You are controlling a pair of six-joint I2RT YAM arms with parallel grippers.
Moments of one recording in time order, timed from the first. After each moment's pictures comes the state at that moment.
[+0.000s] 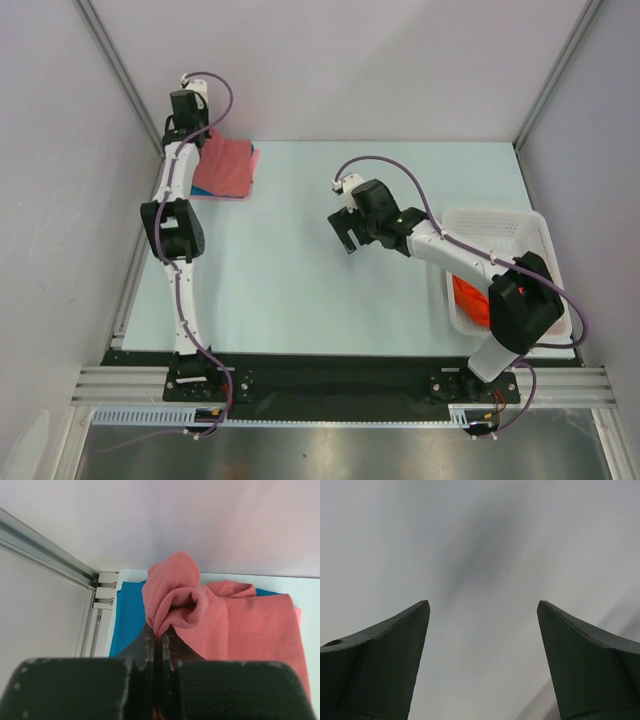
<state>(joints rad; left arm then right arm) 0.09 2.52 2.46 -0.36 -0.12 0.19 0.69 1.63 1.24 -0.36 0.14 -0.04</state>
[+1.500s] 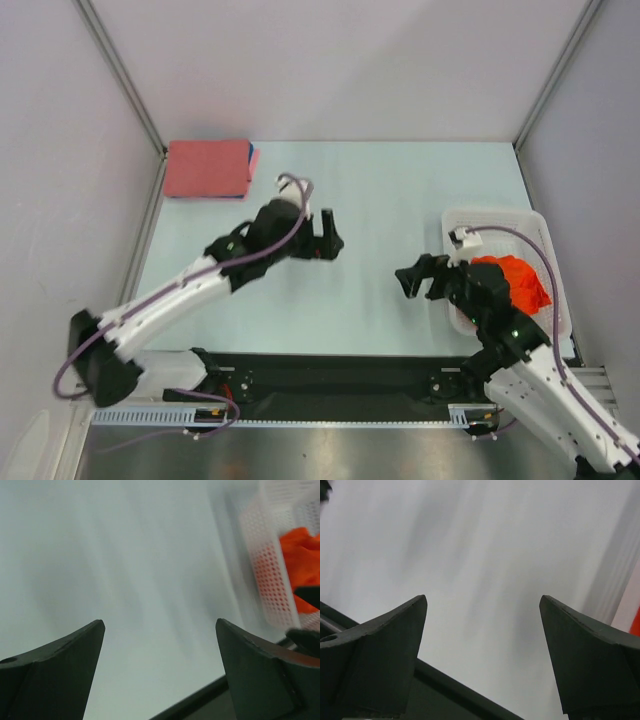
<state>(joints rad) -0.75 1.36 1.22 -0.45 -0.14 -0.52 0.56 0.60 0.58 -0.33 0.05 0.39</state>
